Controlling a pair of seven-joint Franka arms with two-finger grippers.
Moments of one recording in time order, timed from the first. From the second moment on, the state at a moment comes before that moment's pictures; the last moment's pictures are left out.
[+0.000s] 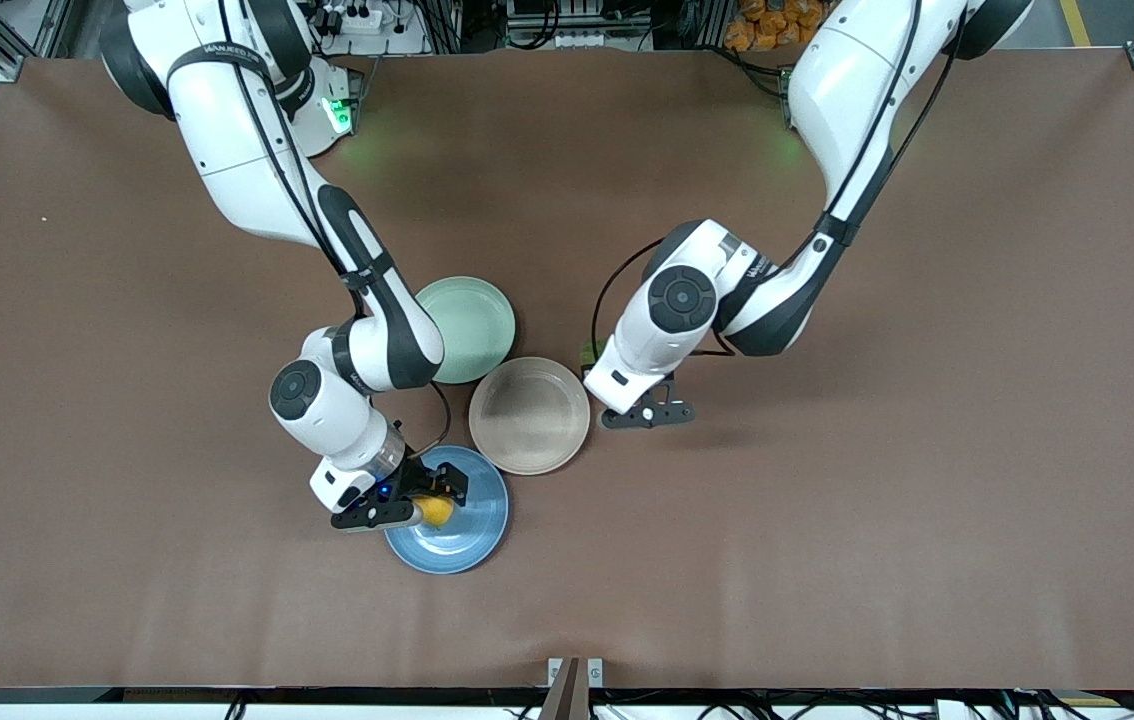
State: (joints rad) left arm -0.45 0.71 -0.27 -1.49 0.04 2.26 -0.78; right arm 0.43 0.88 -0.07 -1.44 0.45 2.64 0.00
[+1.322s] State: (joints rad) left arm -0.55 0.83 -0.26 -1.49 0.04 2.68 -0.93; right arm 0.24 0.61 -0.22 -1.51 0.30 2.19 -0.32
